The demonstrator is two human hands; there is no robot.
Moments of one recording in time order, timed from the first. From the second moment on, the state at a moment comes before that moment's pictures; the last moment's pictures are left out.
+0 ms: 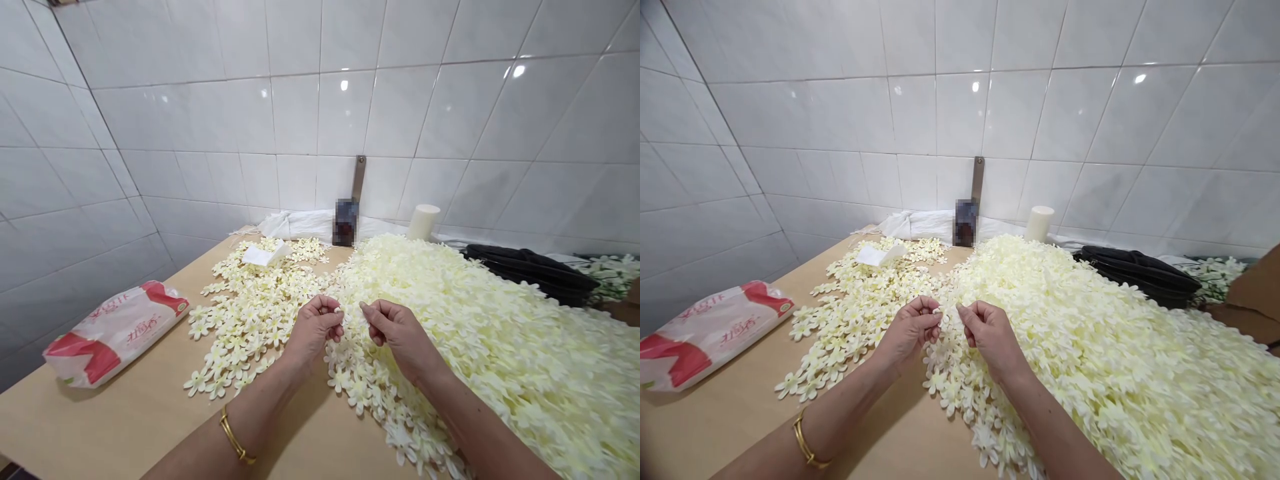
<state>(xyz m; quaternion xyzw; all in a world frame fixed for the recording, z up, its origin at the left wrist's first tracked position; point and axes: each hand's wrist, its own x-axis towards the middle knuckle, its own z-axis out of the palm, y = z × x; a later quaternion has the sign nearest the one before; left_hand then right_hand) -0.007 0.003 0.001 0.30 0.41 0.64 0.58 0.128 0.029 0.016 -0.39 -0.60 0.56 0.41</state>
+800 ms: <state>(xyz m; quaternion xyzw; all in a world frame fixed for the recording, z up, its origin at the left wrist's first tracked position) 0.009 -0.008 0.003 0.42 0.48 0.60 0.49 0.121 0.018 0.008 -0.43 -0.80 0.17 0.38</state>
